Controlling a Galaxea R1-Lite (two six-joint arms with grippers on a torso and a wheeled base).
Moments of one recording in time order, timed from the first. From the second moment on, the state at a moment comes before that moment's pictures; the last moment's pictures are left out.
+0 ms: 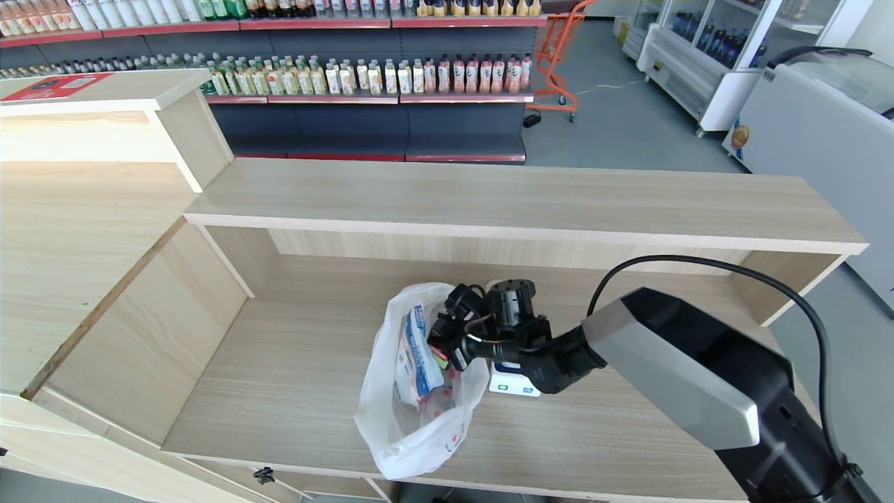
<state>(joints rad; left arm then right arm) 0.00 0.00 0.00 0.00 0.00 0.01 0.56 2.63 -1.63 -0.65 0.35 -0.31</state>
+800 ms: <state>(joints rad) 0.00 0.00 0.00 0.00 0.00 0.01 0.42 2.17 -1.14 -0.63 0.43 -0.06</state>
